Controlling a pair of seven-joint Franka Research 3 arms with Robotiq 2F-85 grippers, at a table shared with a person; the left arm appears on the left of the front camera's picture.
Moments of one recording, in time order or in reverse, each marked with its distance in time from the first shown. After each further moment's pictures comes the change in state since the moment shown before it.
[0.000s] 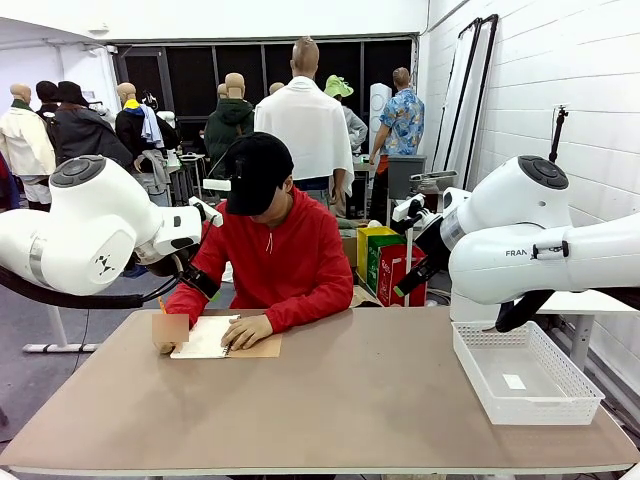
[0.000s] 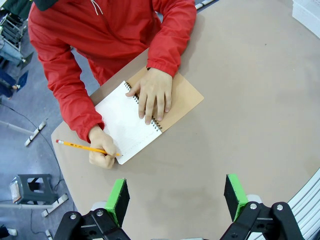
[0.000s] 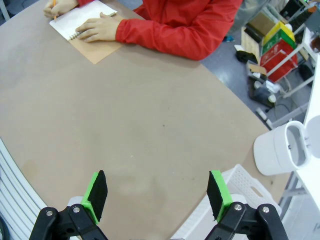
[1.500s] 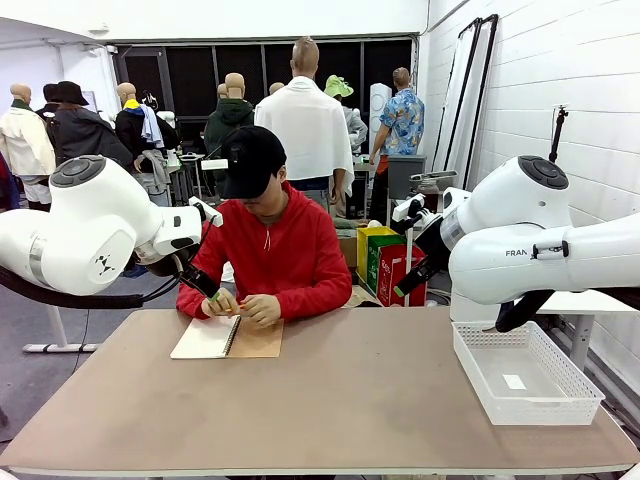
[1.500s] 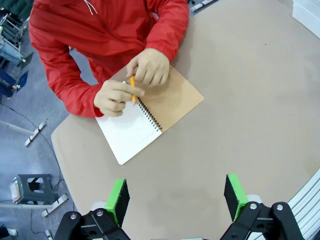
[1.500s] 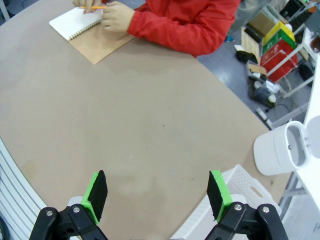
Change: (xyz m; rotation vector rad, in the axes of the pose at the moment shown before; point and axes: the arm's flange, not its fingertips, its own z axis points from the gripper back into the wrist) left arm 0.000 0.000 0.000 0.000 0.000 0.000; right arm 0.000 0.000 0.000 0.000 0.000 0.000
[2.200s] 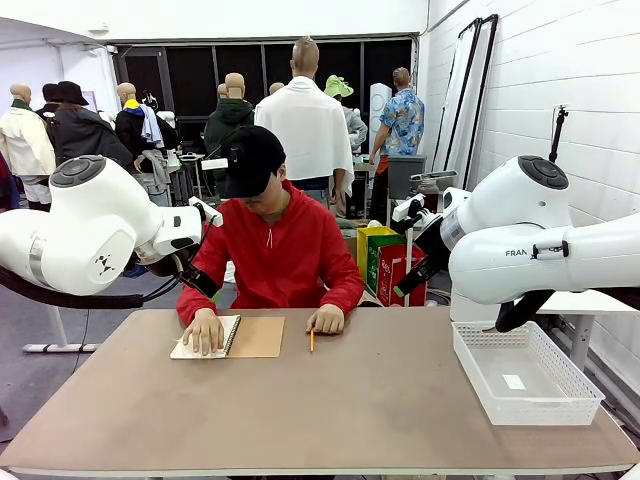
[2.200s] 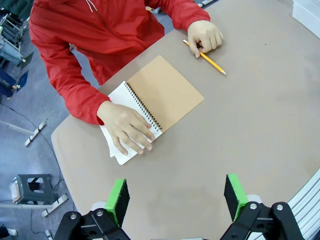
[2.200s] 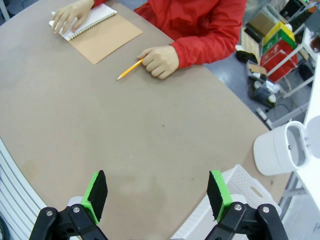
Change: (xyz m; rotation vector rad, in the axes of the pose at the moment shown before) left arm 0.000 0.000 0.000 0.000 0.000 0.000; right arm 0.000 0.000 0.000 0.000 0.000 0.000
